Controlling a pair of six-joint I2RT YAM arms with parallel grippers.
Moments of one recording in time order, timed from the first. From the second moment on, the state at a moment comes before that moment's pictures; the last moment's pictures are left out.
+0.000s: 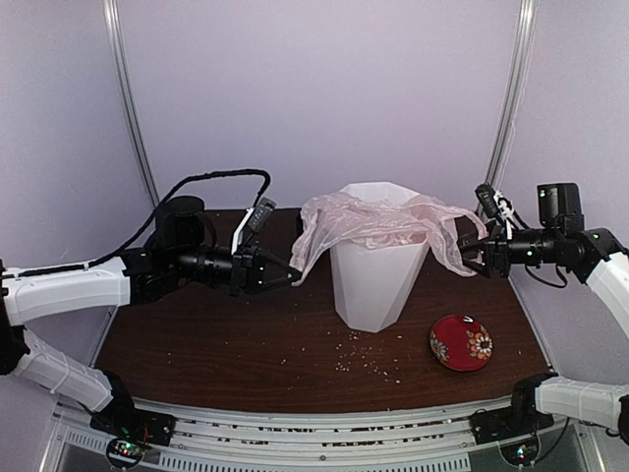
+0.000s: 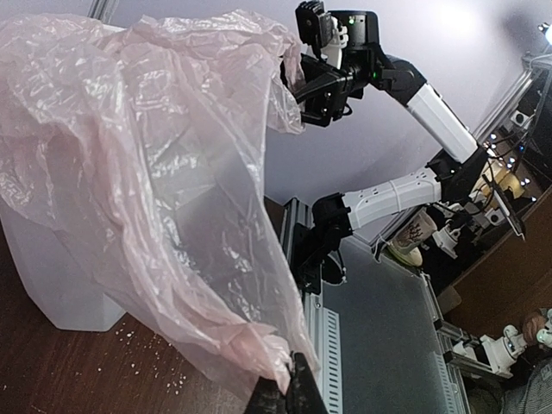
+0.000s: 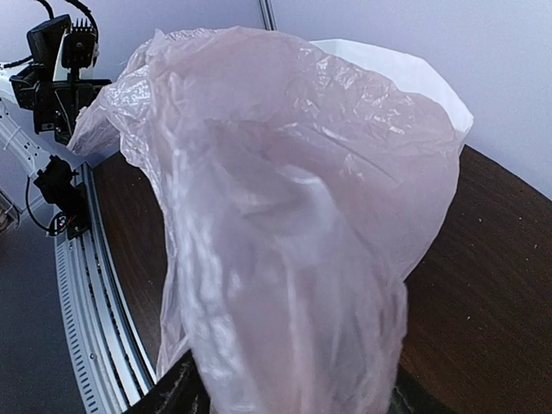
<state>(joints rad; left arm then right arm) -0.80 1.28 0.88 0.21 0.79 -0.41 0.15 0.91 0.99 -0.68 -0.77 -0.28</state>
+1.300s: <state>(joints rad) -0.80 1.58 1.03 -0.11 0.32 -0.23 0.14 0.94 0.85 -0.49 -0.42 -0.23</state>
